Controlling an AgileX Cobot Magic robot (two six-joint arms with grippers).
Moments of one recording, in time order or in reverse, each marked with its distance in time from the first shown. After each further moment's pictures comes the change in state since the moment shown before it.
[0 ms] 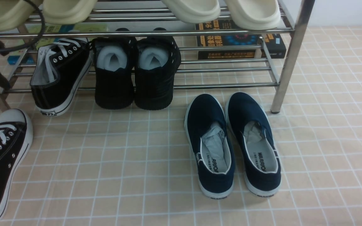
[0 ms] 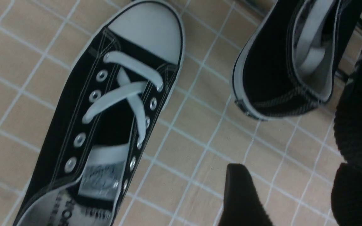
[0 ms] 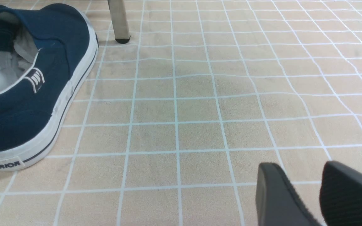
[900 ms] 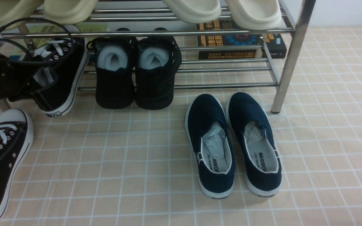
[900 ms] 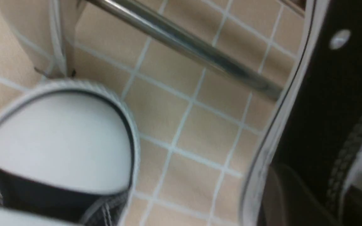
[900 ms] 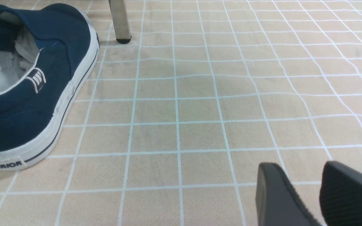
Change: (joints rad) right arm 0.000 0.000 0.000 0.000 0.000 0.000; left arm 0.002 0.350 -0.061 -0.299 -0.222 0.336
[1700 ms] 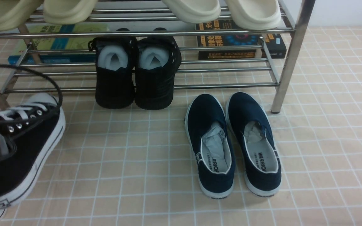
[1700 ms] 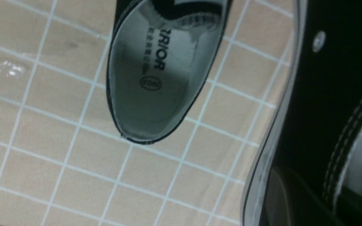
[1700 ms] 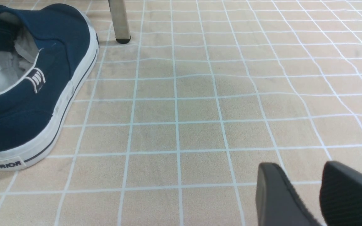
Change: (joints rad) right arm 0.000 0.000 0.000 0.000 0.000 0.000; left arm -0.003 -0.560 0.382 0.429 0.425 -0.238
